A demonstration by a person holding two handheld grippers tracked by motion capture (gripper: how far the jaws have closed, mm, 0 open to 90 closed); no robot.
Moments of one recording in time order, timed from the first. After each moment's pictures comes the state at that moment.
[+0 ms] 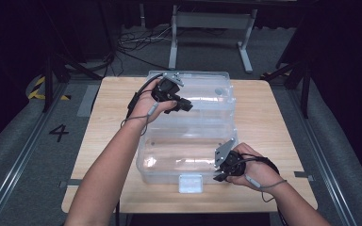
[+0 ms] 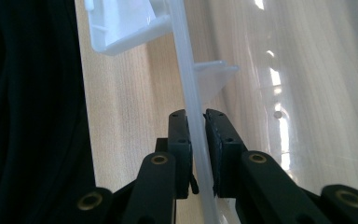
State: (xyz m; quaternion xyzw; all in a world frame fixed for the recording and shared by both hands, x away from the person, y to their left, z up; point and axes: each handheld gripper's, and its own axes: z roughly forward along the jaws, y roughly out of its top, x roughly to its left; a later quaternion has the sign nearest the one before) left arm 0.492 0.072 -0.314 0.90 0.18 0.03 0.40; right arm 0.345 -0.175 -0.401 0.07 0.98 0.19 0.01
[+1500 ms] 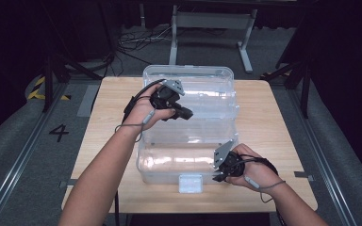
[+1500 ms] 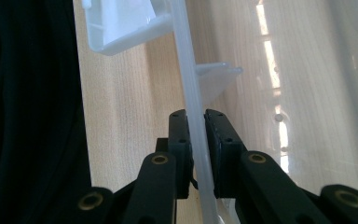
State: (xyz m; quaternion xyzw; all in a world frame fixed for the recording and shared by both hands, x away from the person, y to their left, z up) left arm 0.456 0.072 -0.299 0.91 0.13 0.02 0.39; right arm 0.345 -0.173 -0.405 0.06 0.98 0.20 0.01
